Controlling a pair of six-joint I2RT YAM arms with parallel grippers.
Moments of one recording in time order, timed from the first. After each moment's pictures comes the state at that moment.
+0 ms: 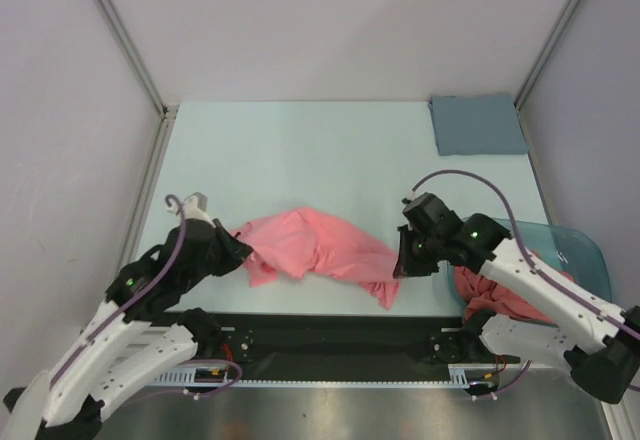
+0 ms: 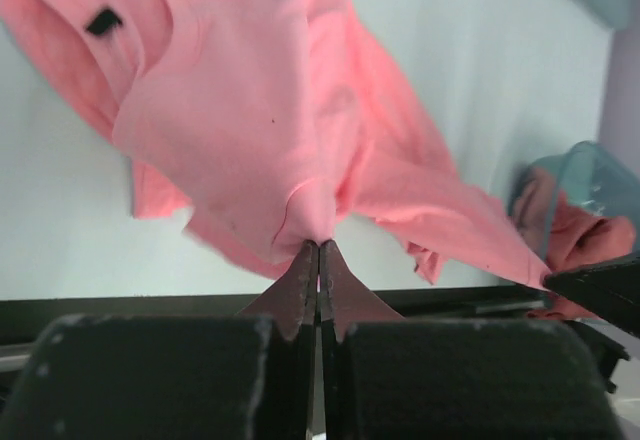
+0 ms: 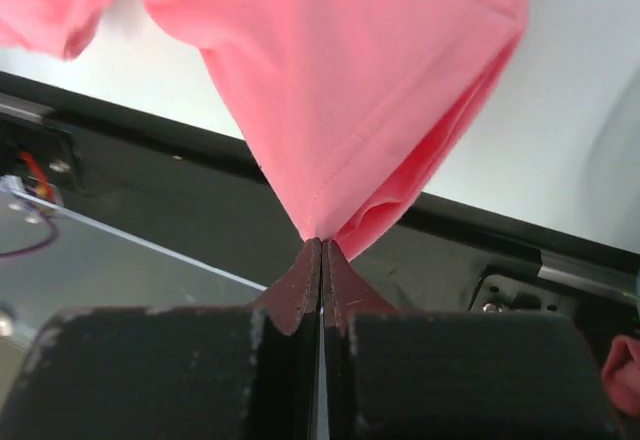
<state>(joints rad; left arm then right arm) -0.69 0.61 0.84 -0.95 -0.24 -0.98 0.78 1.04 0.94 -0.99 -0.09 0.74</state>
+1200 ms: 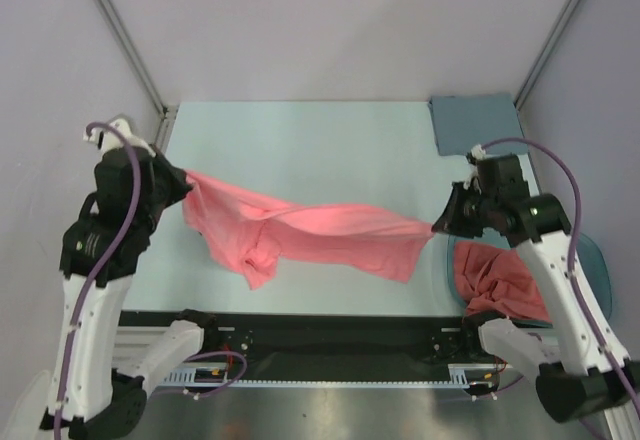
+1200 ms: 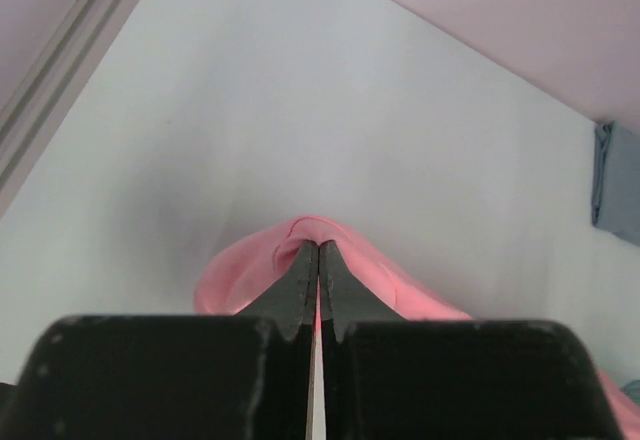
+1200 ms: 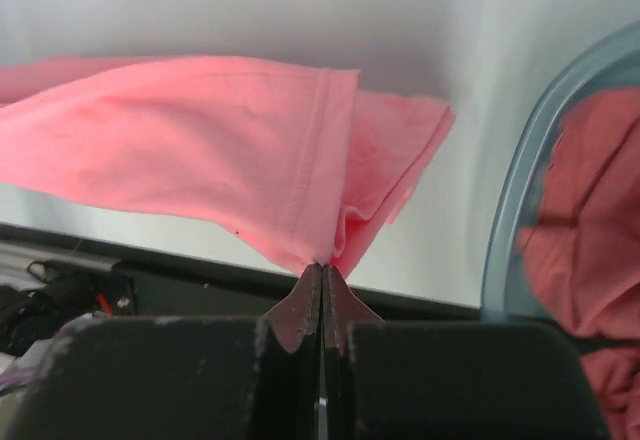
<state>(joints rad) -0.25 0.96 1.51 -1.01 -0.36 -0.55 0.24 1.09 1.26 -1.13 -0.20 0.44</state>
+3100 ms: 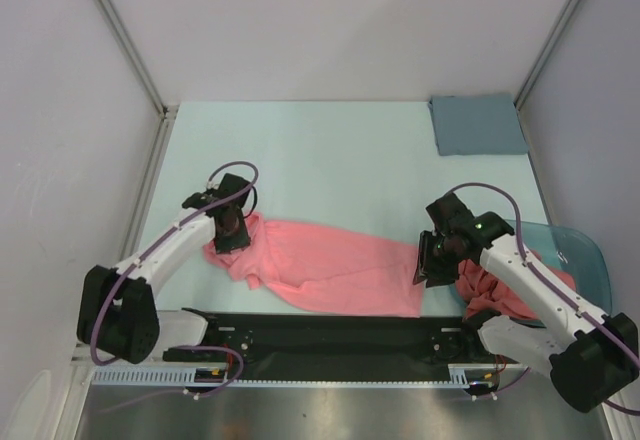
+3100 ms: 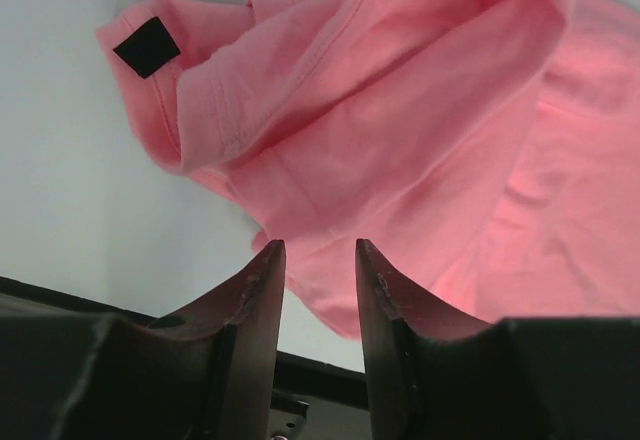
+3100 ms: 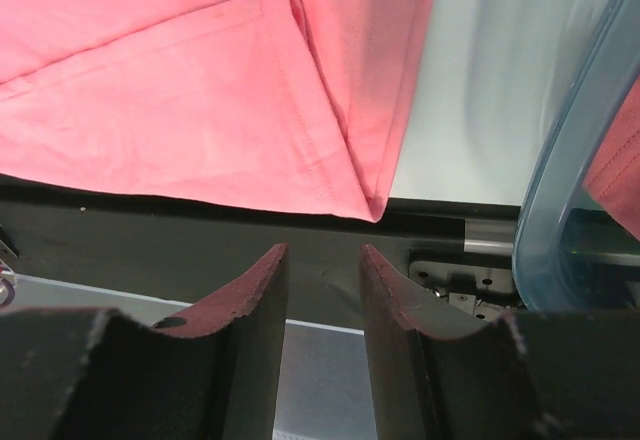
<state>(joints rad) -0.34 1.25 0.85 -0.87 -0.25 -0.62 0.48 1.04 0.81 -1.07 -0.15 0.65</state>
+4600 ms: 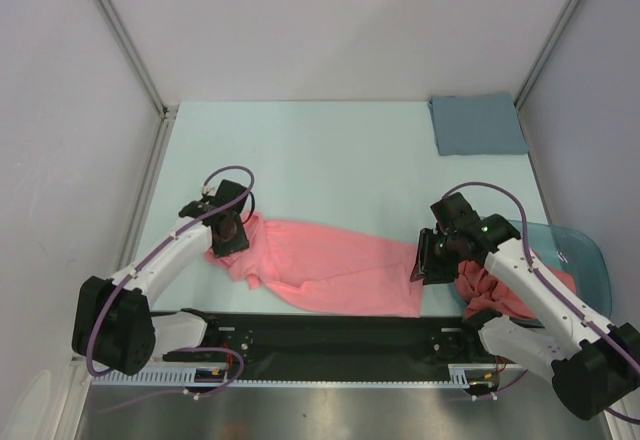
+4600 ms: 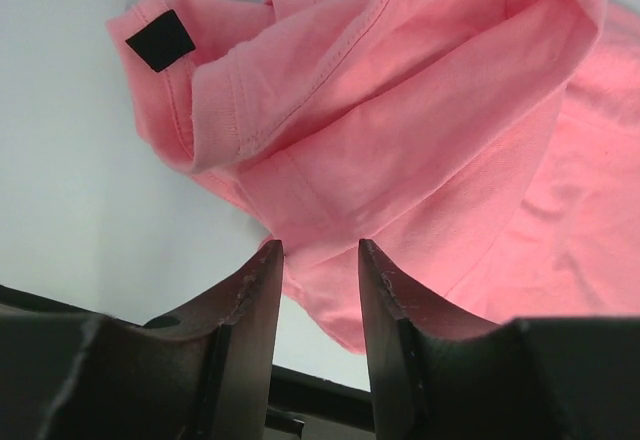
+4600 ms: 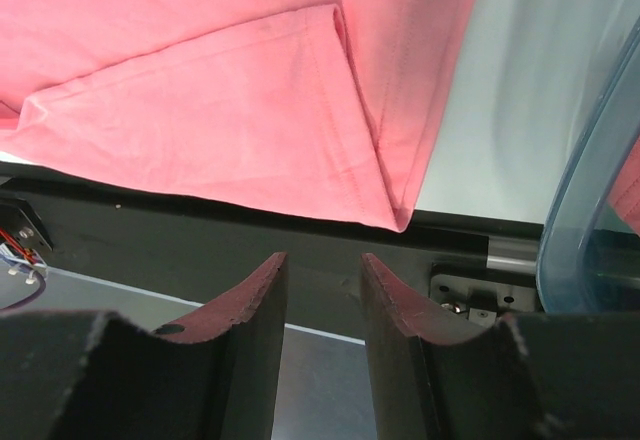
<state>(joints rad) -0.34 1.22 0.79 -0.83 -0.29 -0.65 0.47 1.00 0.81 -1.05 -0.20 0.64</state>
